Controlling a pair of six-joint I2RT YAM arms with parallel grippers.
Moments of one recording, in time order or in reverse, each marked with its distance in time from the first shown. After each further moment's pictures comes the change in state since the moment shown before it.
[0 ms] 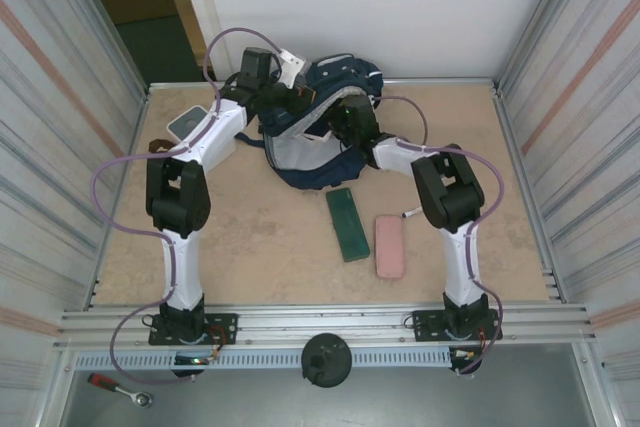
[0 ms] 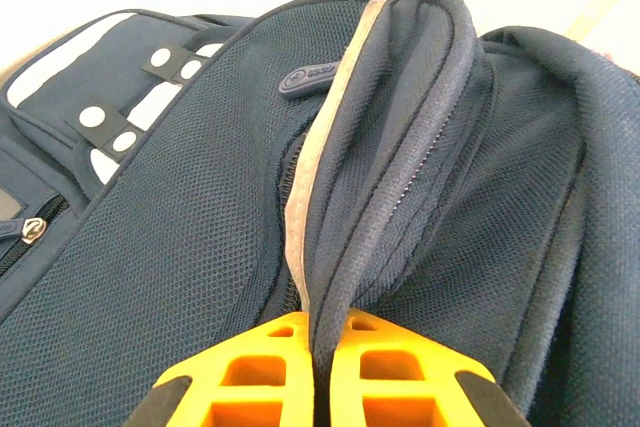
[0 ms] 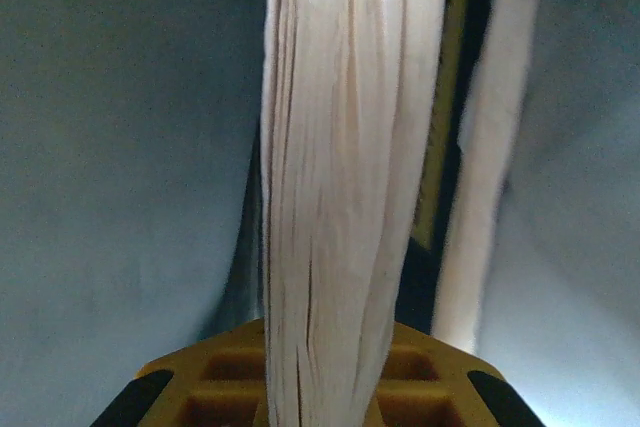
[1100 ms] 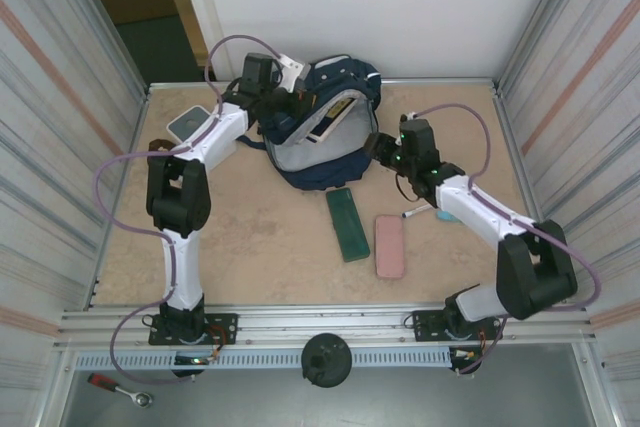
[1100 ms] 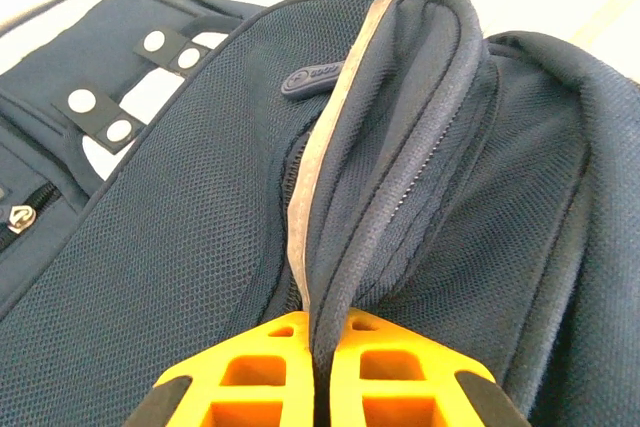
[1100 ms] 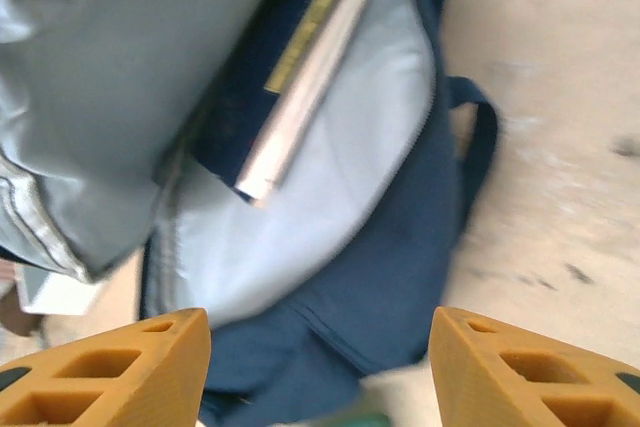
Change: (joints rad) left arm 0.002 0.006 -0.075 0.064 -0.002 -0.064; right arm -0.095 -0.795 -0.590 -0.369 -0.023 -0.526
